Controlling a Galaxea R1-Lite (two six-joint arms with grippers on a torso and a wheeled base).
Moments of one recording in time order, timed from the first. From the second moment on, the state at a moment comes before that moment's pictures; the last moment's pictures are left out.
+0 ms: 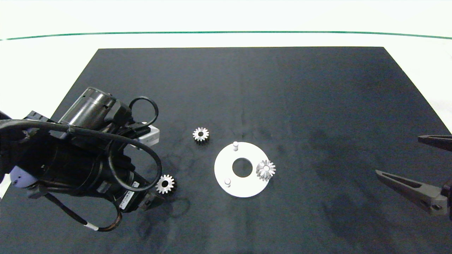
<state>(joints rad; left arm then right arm) -0.48 1.52 -1.12 0.56 0.13 0.15 0.60 1.04 -0.83 0.14 -0.28 -0.22</state>
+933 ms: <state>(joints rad) -0.53 1.61 -1.16 0.53 0.17 0.17 0.60 1.02 -0.82 0.14 -0.28 -0.22</state>
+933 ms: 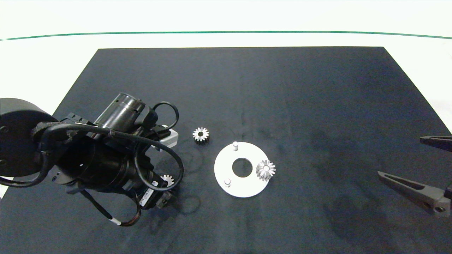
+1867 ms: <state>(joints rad) -0.54 1.64 -1.16 0.50 0.17 0.17 0.60 1.02 -0.81 0.14 -0.27 -0.23</state>
